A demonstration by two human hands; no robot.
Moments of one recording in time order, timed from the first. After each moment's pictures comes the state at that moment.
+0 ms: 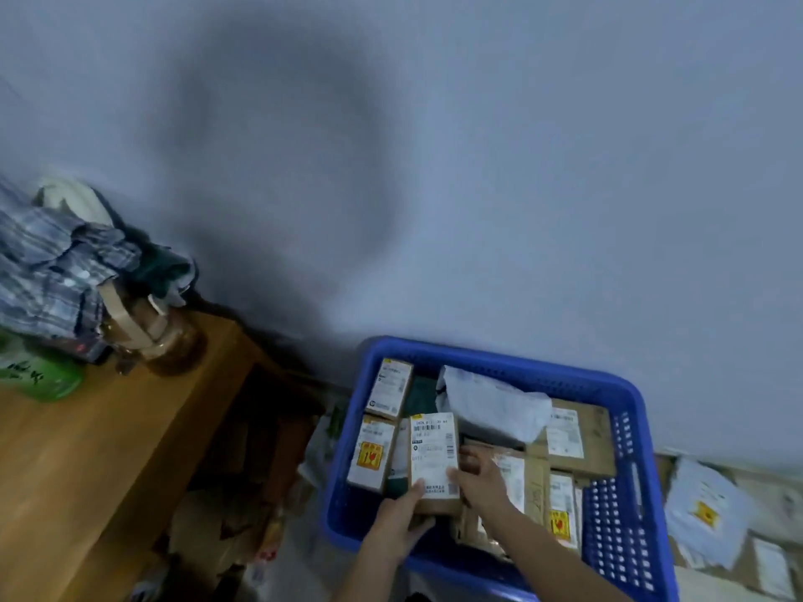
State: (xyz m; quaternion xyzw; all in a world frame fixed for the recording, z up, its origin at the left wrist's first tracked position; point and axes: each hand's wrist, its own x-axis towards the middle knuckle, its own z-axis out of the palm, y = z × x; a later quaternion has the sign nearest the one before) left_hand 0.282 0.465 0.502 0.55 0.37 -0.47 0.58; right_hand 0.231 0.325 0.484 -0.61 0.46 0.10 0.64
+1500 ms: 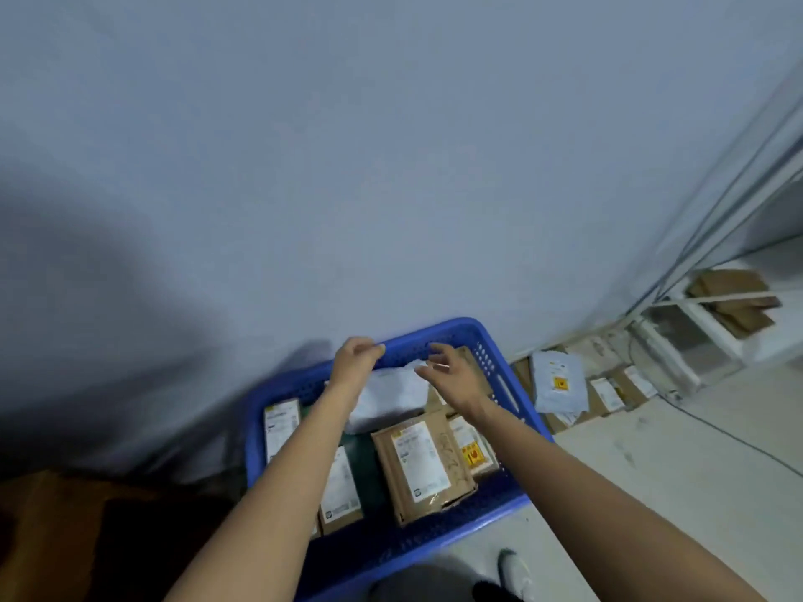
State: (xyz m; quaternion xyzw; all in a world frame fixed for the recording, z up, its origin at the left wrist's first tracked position) left_hand 0.366 0.295 0.602 0.76 -0.14 -0.42 0.47; right_hand 0.202 0.228 0.593 -0.63 0.50 -0.14 0.58
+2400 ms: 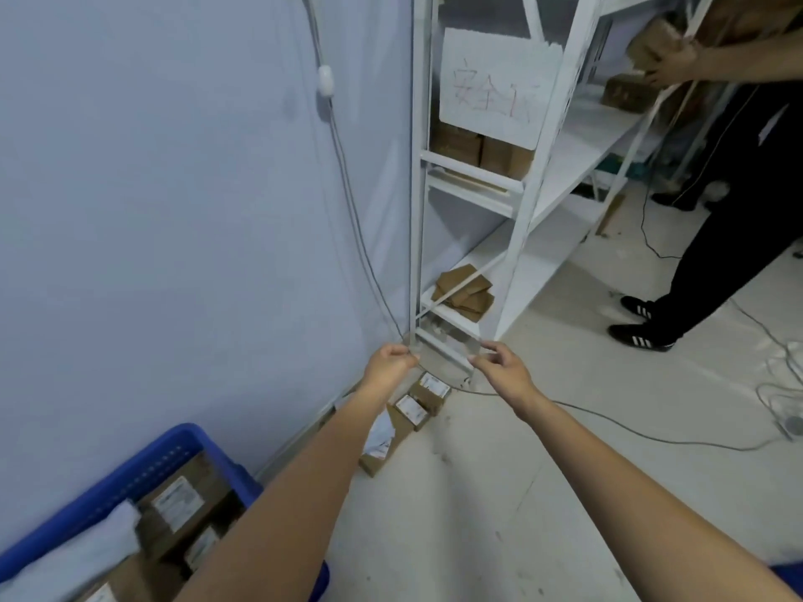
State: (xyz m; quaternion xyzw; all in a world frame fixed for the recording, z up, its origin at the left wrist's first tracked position) left_hand -0.227 0.020 0.701 0.66 -0.43 -0.53 0.32; right_hand -0.433 0.023 0.687 -0.46 0.68 -0.33 0.47
